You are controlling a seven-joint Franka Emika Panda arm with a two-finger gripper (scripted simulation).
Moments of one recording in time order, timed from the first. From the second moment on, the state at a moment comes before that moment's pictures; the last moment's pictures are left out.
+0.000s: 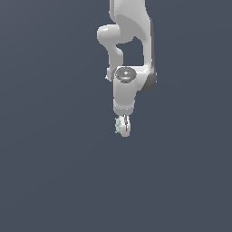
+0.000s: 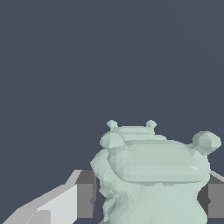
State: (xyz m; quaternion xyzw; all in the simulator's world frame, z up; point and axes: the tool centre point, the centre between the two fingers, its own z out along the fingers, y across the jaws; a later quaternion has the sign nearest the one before) arm -0.044 0.033 0.107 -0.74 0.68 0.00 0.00
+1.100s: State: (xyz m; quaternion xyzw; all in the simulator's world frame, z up) arm -0.138 -0.009 0.187 -0.74 0.68 0.00 0.00
